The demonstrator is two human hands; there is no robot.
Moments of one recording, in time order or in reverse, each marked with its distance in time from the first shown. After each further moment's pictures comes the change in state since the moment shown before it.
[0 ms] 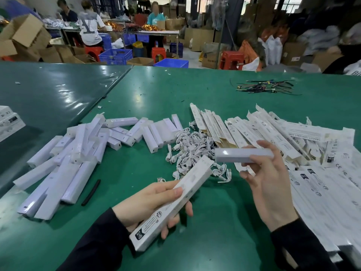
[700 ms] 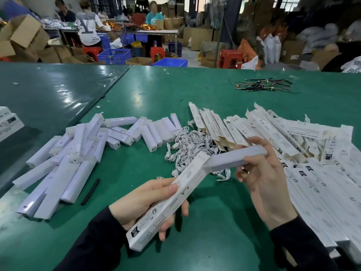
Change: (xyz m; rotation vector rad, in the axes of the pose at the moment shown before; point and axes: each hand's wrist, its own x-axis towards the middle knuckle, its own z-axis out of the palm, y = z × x) left_hand -0.003 0.001 -0.007 -0.064 -0.155 0.037; right_hand -0.005 -0.004 0.005 0.024 -0.155 -0.002
